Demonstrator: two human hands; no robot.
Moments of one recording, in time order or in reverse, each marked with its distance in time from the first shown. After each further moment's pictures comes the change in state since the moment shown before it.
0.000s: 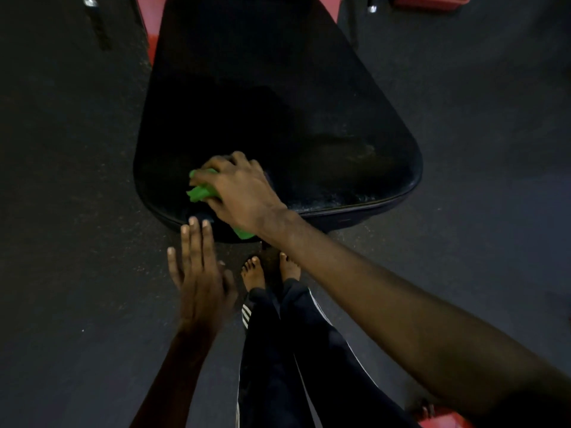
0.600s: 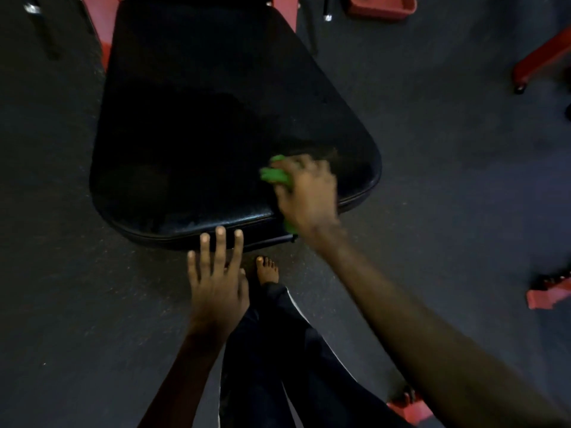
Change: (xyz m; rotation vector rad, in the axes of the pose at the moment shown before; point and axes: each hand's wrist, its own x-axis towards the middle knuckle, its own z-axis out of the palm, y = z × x) left_hand -0.005 0.038 0.035 0.025 -0.039 0.268; right_hand -0.076 0.096 -0.016 -0.035 0.223 0.568
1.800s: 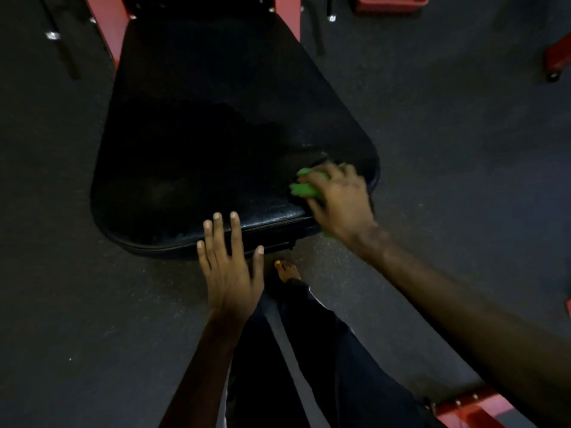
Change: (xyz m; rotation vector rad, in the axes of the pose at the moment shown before) left_hand 0.043 0.054 -0.013 -0.143 0.069 -0.208; right_hand 0.002 0.086 -0.011 -0.052 -0.021 -0.202
